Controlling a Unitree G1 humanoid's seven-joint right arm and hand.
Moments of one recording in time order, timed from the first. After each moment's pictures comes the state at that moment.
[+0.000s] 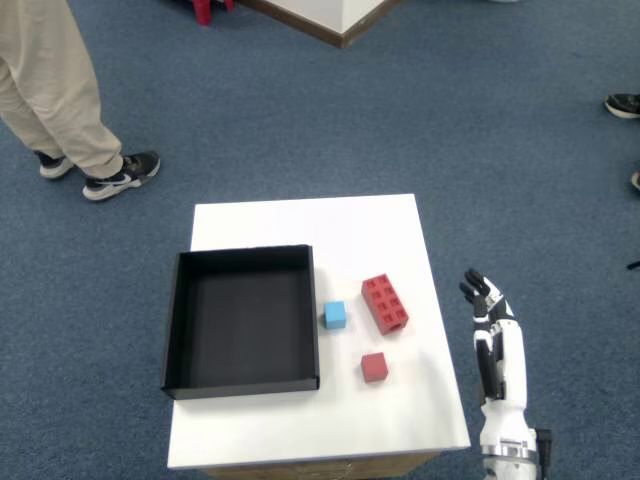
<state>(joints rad) -0.25 -0.15 0.98 1.49 0.97 -1.47 -0.24</state>
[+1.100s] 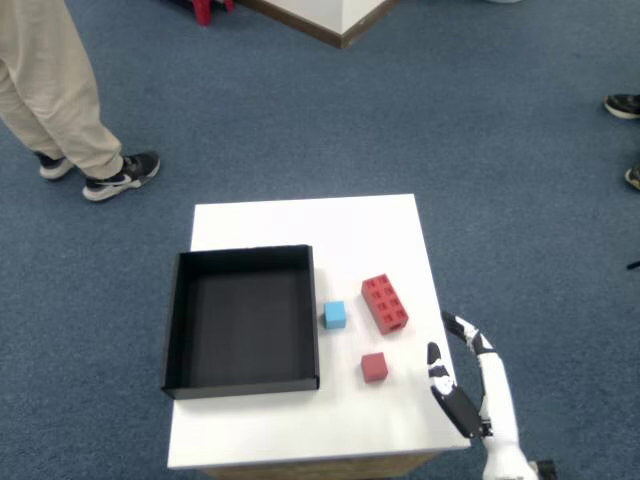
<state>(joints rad) -0.21 -0.13 1.31 1.77 0.64 -1.48 -0.74</state>
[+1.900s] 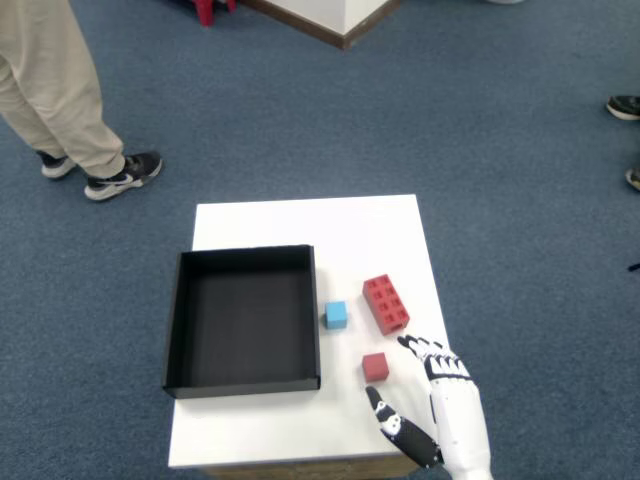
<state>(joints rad) -0.24 -0.16 1.77 1.55 0.25 -0.88 -1.54</state>
